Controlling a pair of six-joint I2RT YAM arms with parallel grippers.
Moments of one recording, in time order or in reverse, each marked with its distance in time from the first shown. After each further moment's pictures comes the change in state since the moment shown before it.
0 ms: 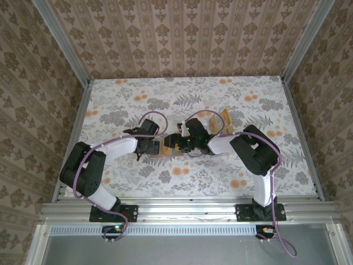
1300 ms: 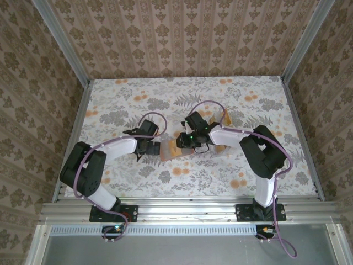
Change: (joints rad) left arm 0.004 0.006 -0.017 0.025 0.048 -0.015; right arm -0.027 -0.071 0.187 -0.619 0.218 -0.314
